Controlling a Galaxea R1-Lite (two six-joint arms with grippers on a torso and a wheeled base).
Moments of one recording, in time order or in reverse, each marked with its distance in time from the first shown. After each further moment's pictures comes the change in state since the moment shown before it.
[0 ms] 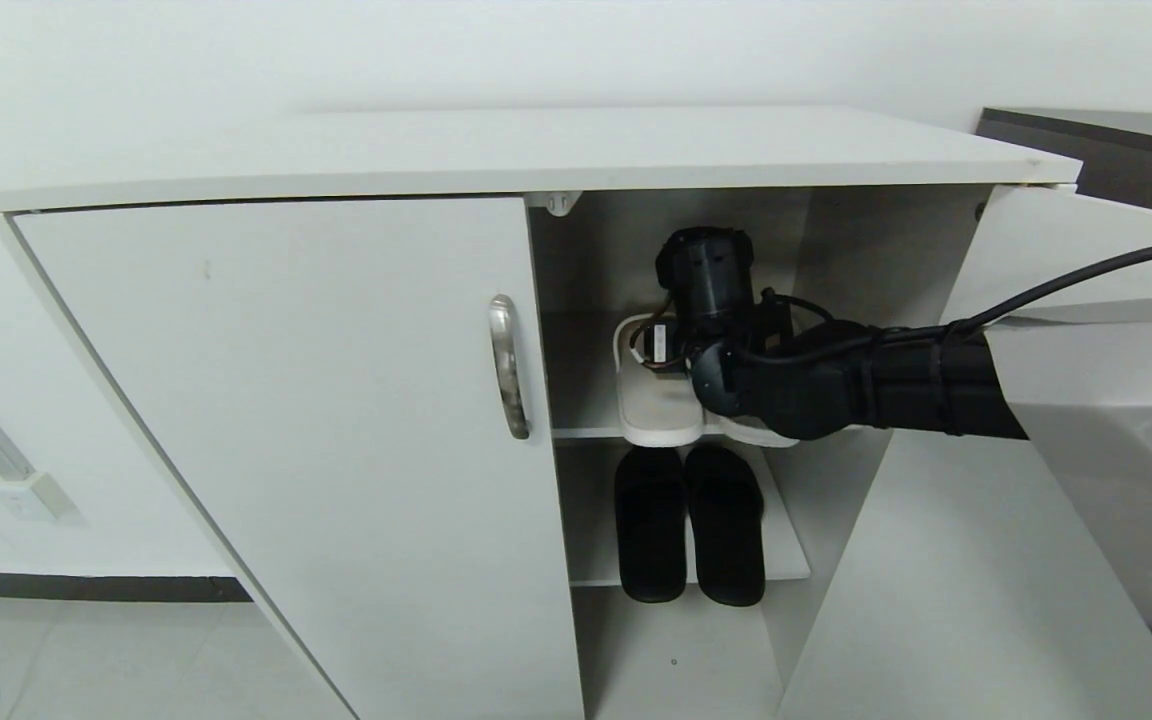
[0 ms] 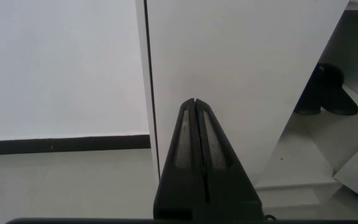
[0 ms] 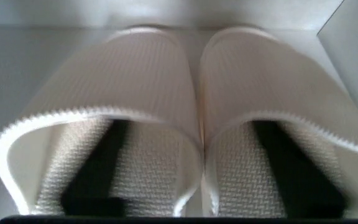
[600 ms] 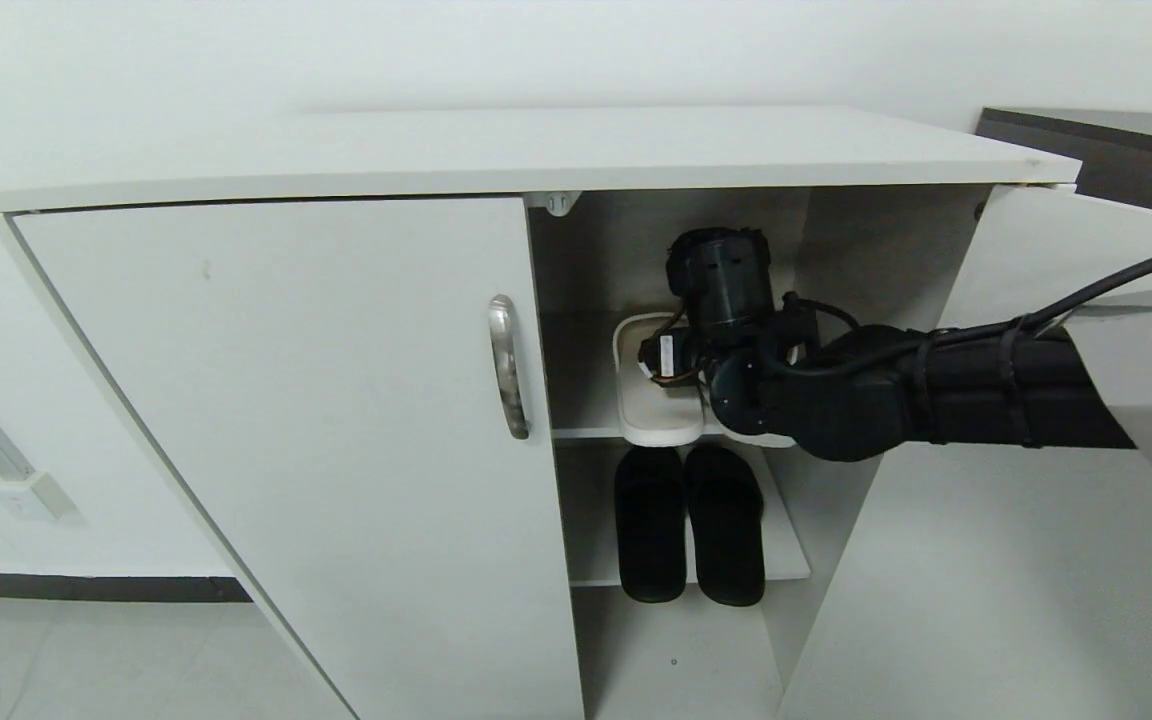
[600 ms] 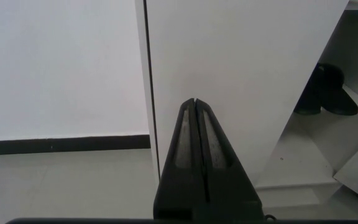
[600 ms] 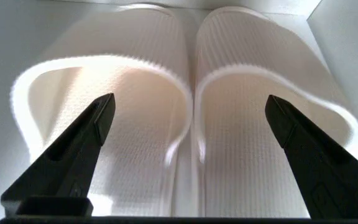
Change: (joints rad) left arm 0.000 0.000 0.000 0.000 0.000 0.000; right arm 0.047 -0.127 0.195 -0.047 -0.009 -0.004
